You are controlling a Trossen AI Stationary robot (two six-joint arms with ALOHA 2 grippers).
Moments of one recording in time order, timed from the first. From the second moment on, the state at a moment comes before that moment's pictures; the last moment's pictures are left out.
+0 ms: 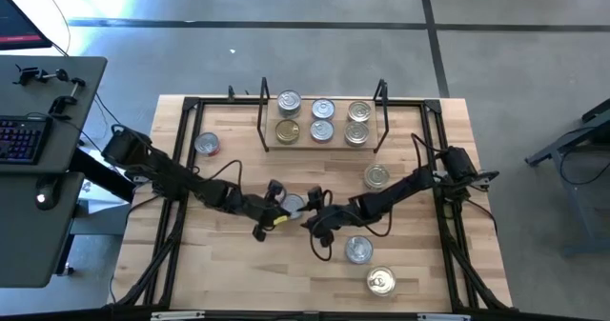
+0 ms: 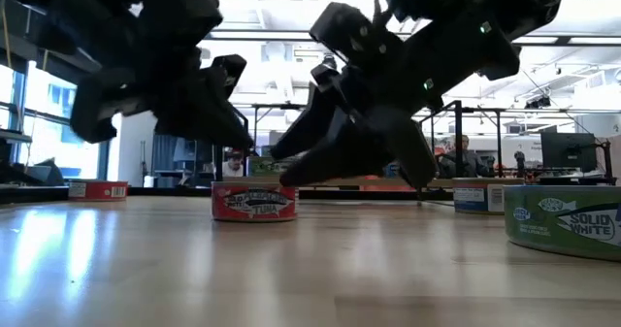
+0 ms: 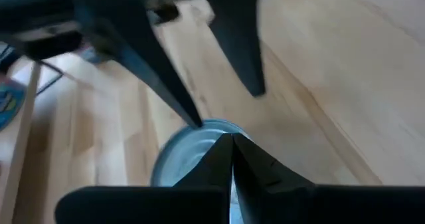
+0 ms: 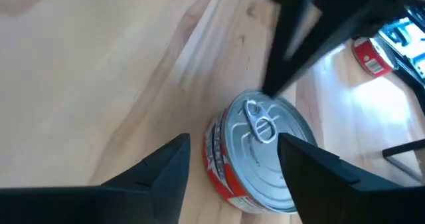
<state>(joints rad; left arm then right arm) -0.32 1.57 0.61 0.31 -0.27 0.38 0.30 1.96 0.99 0.37 0.31 -0.43</state>
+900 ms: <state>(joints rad) -0.29 1.67 0.61 0.32 -0.21 0.34 0.36 1.96 1.00 0.37 0.44 -0.50</state>
